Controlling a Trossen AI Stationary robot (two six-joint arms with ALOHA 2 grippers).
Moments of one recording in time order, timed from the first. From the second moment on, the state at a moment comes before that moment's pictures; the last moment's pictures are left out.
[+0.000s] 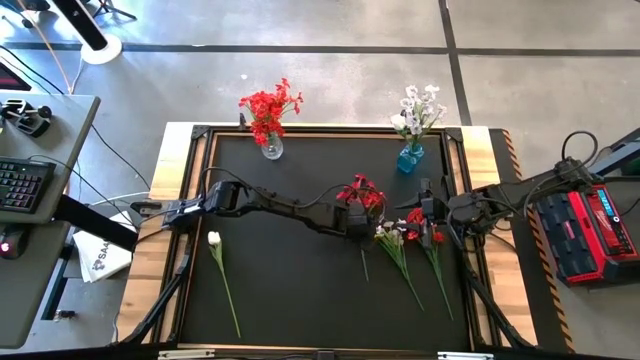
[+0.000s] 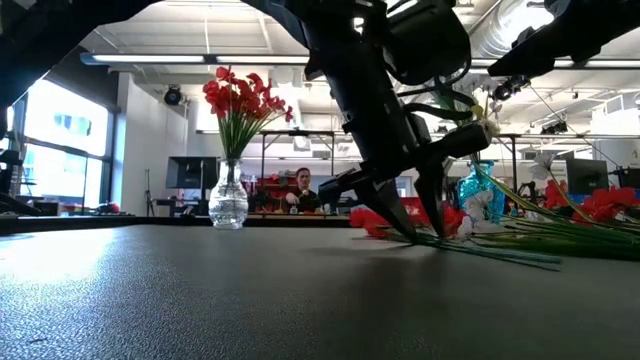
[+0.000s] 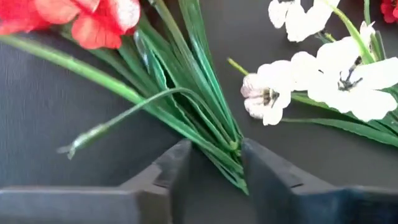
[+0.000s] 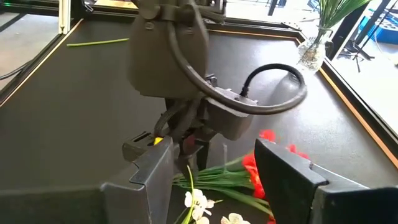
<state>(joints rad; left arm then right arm) -0.09 2.39 1.87 -0.59 -0.25 -0.98 0.34 0.63 0.51 -0.33 0.38 0.07</state>
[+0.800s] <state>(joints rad) -0.22 2.26 1.87 -1.51 -0.51 -1.01 0.34 0.63 0.51 -0.33 0.38 0.08</state>
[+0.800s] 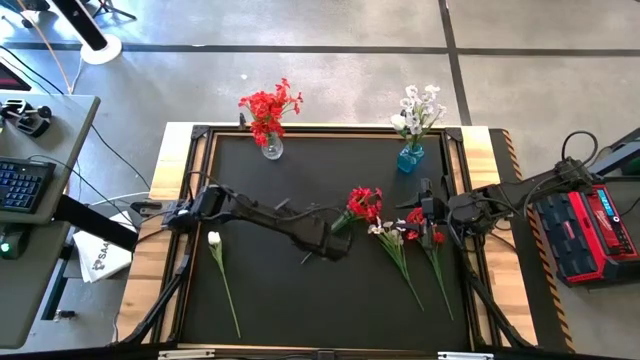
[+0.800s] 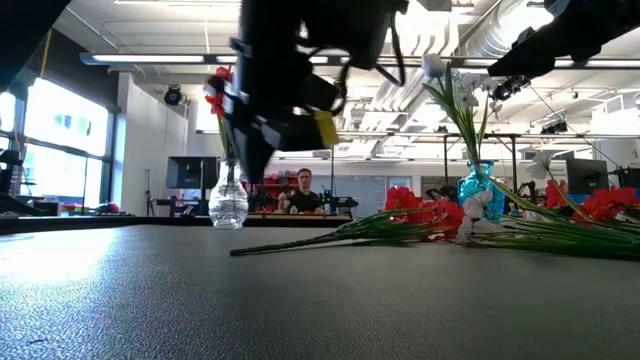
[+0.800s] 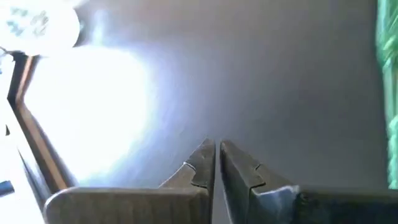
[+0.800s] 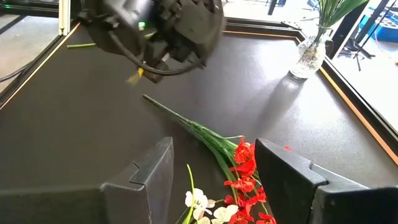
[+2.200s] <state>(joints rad) 0.01 2.36 1.88 -0.88 -0.13 -0.55 0.34 0.65 0.51 -0.32 0.39 0.10</state>
